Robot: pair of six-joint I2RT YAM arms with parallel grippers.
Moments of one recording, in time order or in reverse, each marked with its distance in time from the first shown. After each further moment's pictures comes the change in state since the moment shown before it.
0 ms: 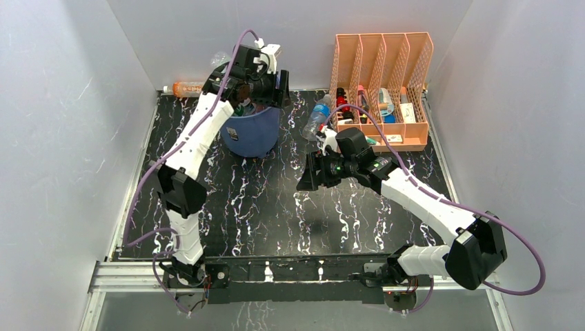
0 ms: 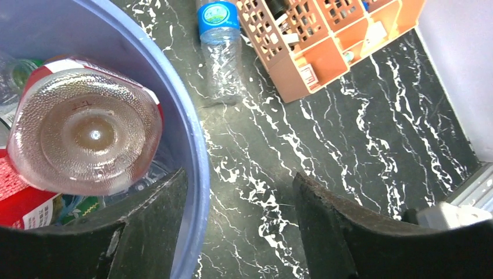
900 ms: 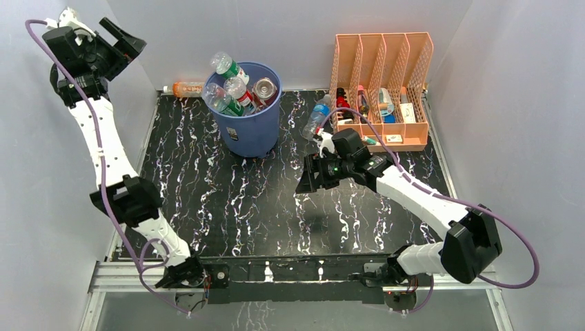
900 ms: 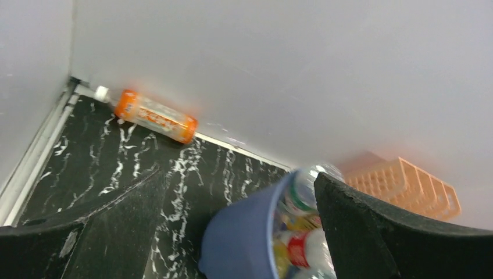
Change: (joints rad) left arm 0.853 -0.169 0.072 0.218 0.223 -0.328; right arm 0.000 0.037 0.000 -0.016 -0.028 -0.002
